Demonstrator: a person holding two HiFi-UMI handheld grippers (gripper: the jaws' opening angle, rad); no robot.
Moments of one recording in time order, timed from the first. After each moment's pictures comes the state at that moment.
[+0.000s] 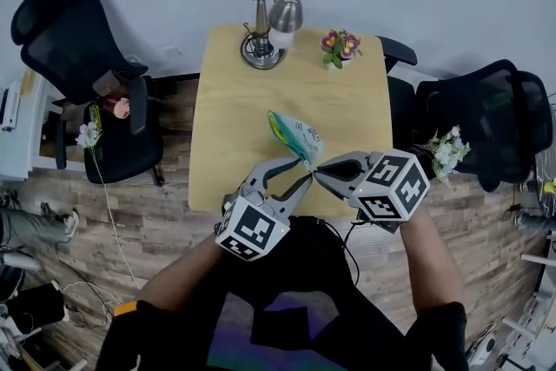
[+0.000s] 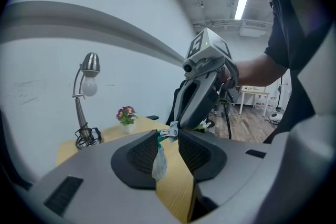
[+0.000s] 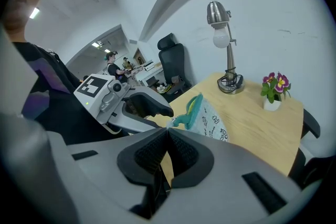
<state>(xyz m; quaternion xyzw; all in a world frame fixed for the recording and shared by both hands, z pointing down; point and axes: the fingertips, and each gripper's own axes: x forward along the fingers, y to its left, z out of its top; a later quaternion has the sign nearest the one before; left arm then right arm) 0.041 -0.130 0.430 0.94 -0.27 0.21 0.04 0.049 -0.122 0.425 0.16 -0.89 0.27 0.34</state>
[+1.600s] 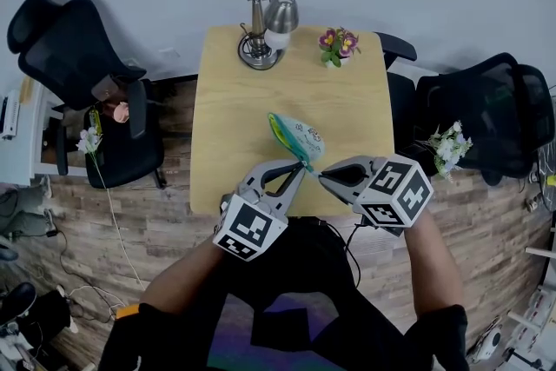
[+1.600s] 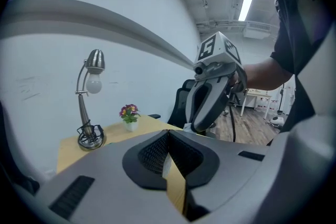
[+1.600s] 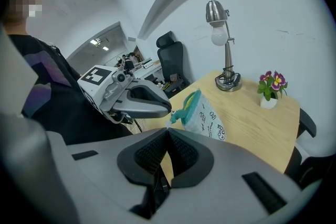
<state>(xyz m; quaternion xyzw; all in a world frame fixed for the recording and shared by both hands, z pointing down) 0.034 -0.140 0.430 0.94 -0.27 0.21 0.06 0.058 -0.116 0.430 0.17 -0.88 0.27 0.35</state>
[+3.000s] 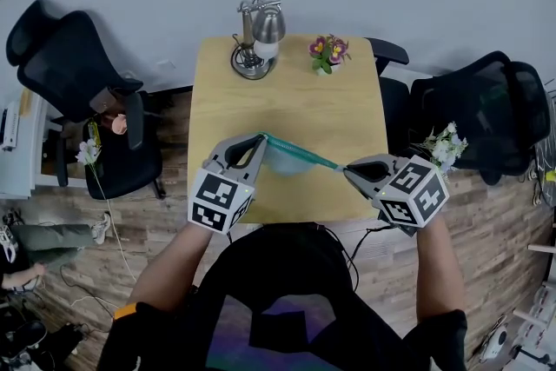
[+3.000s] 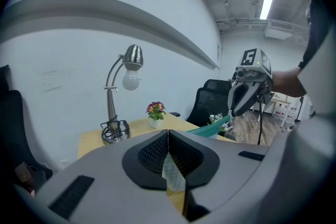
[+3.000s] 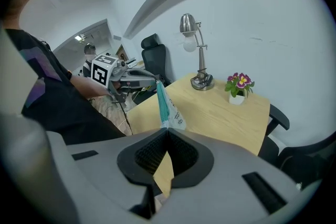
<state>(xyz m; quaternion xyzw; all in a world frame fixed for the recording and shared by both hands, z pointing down) -0.020 -0.210 0.431 0.90 -0.36 0.21 0.10 0.127 -0.133 0.429 0.26 -0.86 0.25 0.37</state>
